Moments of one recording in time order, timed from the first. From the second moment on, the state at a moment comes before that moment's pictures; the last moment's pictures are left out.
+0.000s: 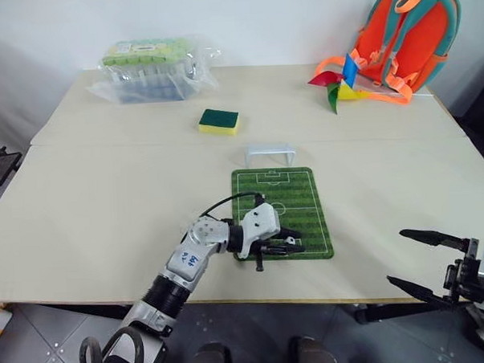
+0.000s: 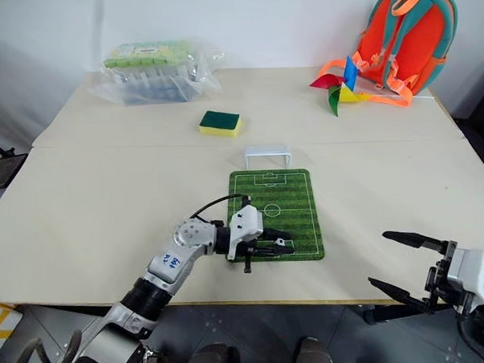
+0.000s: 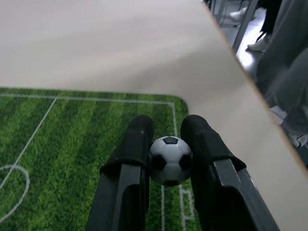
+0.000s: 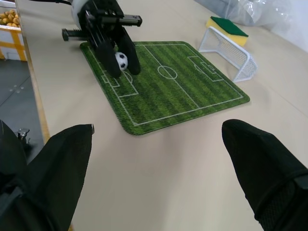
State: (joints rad) left arm -0.58 0.23 -0.41 0.21 -0.11 0.14 -0.93; right arm 0.28 -0.76 -0.48 -0.05 0.60 -0.31 1.34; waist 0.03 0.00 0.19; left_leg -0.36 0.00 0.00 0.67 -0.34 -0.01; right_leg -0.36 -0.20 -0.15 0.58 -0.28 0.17
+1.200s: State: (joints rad) left arm -0.56 0.27 -0.36 0.15 -0.06 0.11 -0.95; right arm 0.29 -0.72 -0.44 -0.07 0.57 -0.35 1.34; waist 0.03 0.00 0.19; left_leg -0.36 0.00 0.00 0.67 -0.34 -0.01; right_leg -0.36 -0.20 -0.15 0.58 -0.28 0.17
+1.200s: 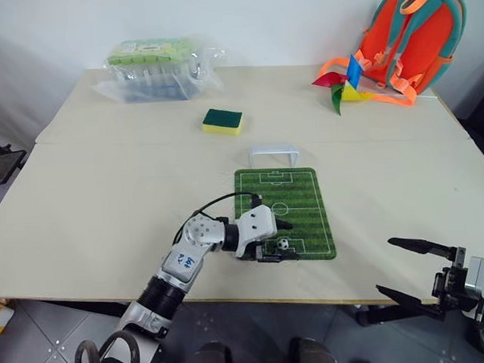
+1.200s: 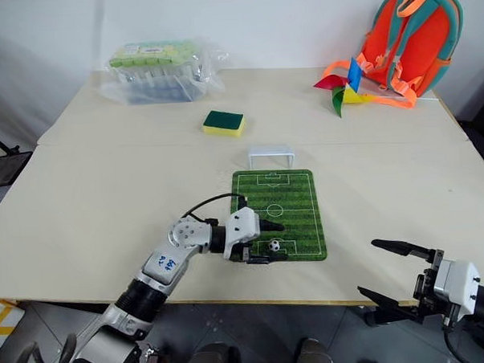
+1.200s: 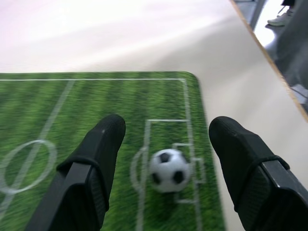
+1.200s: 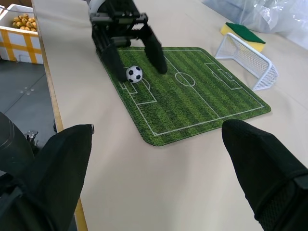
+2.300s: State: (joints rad) left arm -0.39 0.26 -0.39 -0.02 -0.14 0.26 -0.89; right arm 0.33 -0.72 -0.48 -0.05 0.59 -0.35 1.34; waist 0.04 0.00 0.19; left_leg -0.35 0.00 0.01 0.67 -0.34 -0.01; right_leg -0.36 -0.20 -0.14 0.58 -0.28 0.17
